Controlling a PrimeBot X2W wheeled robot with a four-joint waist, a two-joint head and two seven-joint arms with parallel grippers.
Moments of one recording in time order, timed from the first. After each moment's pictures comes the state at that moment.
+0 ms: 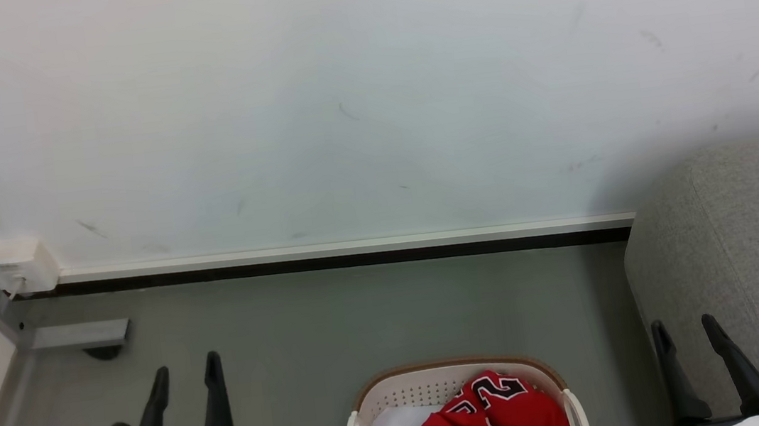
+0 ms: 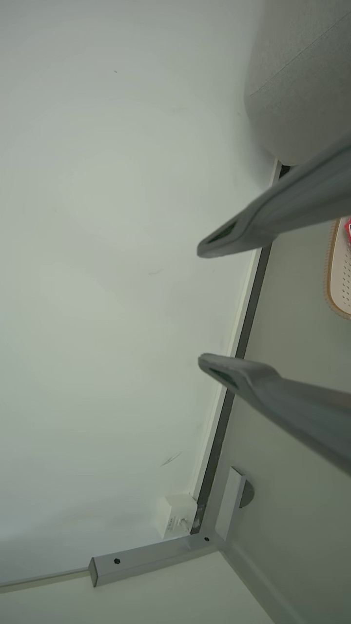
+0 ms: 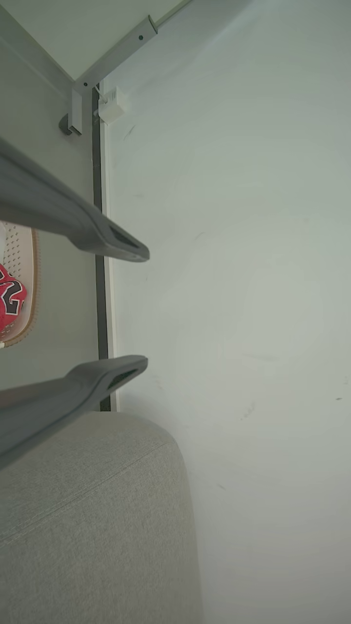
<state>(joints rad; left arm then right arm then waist) -0.05 0.09 -0.04 0.15 -0.37 0.00 -0.17 -0.03 -0.04 0.05 0.21 0.33 0.13 -0.17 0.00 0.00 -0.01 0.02</state>
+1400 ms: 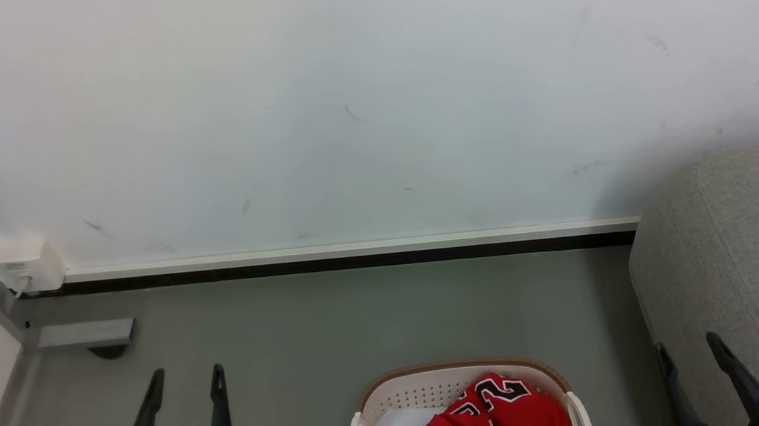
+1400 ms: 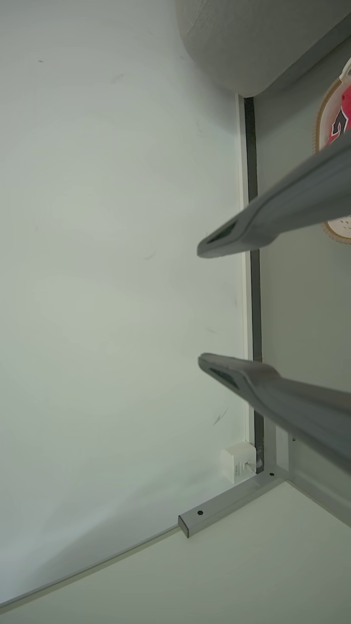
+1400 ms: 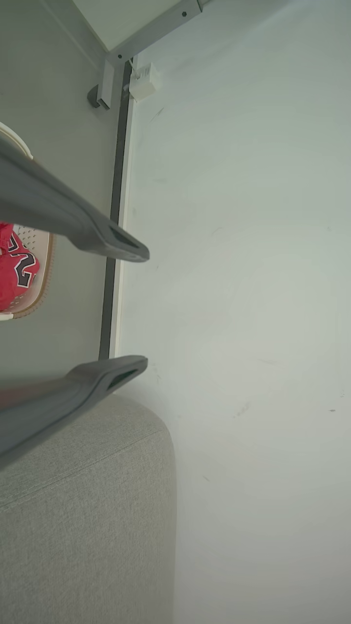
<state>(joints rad) -0.03 0.13 -0.06 0.17 -0.07 0.05 -0.26 -0.01 -0.05 0.03 0.27 0.19 0.13 -0.26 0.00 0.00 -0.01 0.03</state>
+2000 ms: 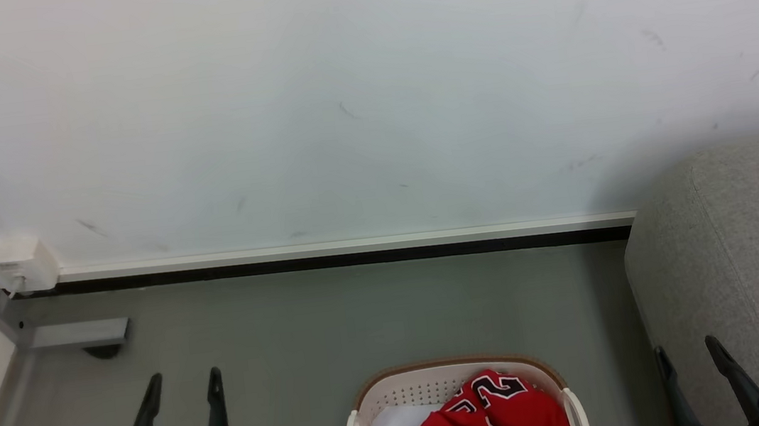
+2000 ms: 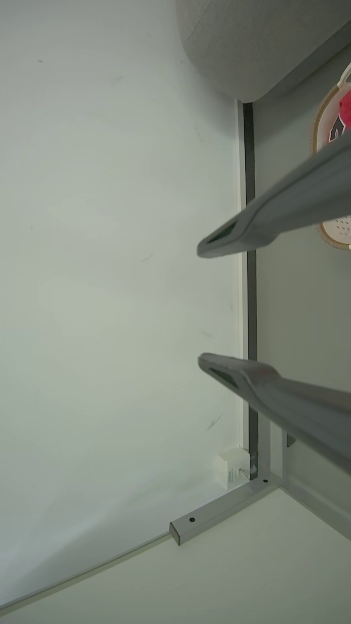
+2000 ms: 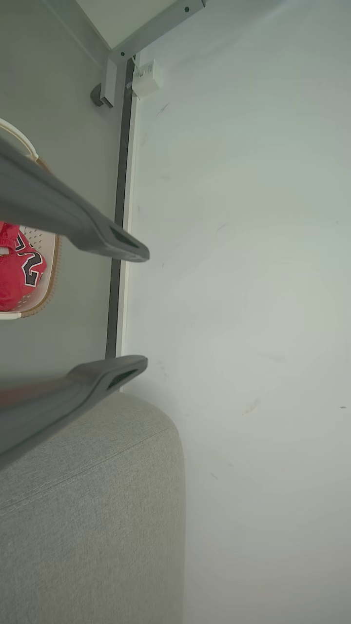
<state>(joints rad) -0.02 0.10 -0.02 0.18 -0.05 0.01 -0.26 -0.01 -0.05 0.04 0.29 0.19 0.13 -0.26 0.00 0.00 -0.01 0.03</state>
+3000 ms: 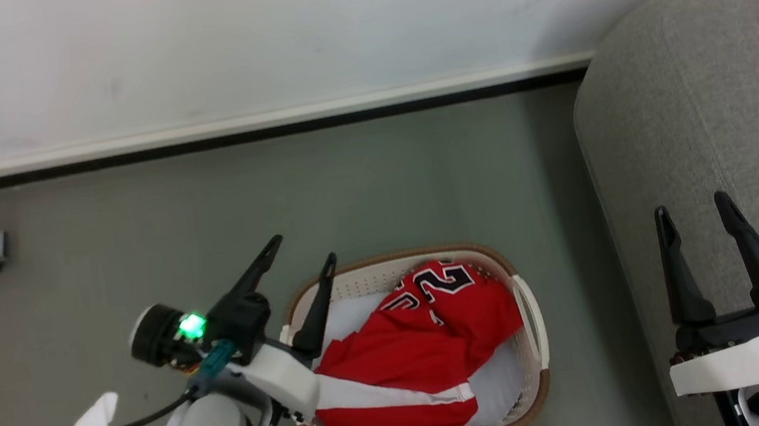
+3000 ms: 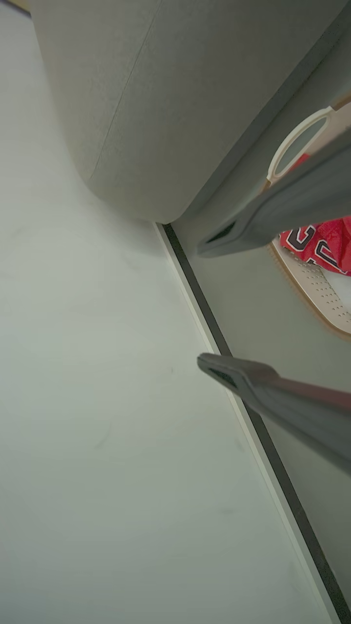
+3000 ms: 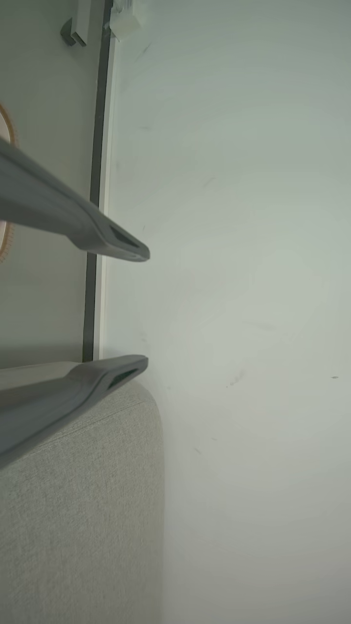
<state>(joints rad) -0.42 0.14 -0.28 0.40 0.01 -0.12 -0.26 -0.20 -0.05 0.03 0.13 0.17 0.13 -0.26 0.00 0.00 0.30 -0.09</state>
